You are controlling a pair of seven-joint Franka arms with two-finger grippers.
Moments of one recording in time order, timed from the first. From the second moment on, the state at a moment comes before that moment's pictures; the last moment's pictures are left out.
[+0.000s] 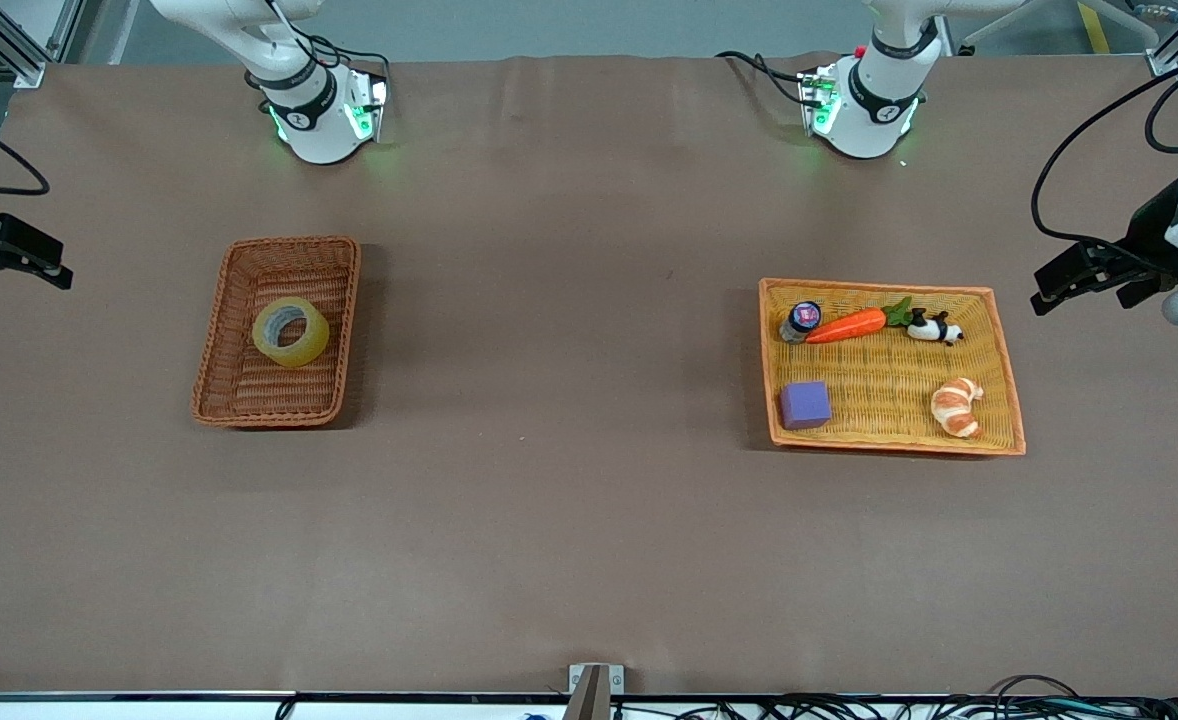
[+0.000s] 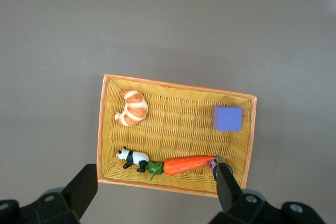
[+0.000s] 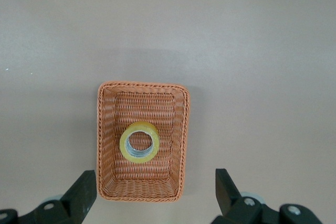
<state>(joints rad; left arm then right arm) -0.07 0.00 0.02 -1.63 -0.02 1.73 -0.12 0.06 0.04 -0.14 -1.51 -0.02 1.54 -0.16</state>
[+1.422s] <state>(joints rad) -0.05 0.00 -0.04 -1.66 -0.02 1.71 -0.12 0.07 0.00 -0.12 -1.53 -0.02 1.61 -0.03</state>
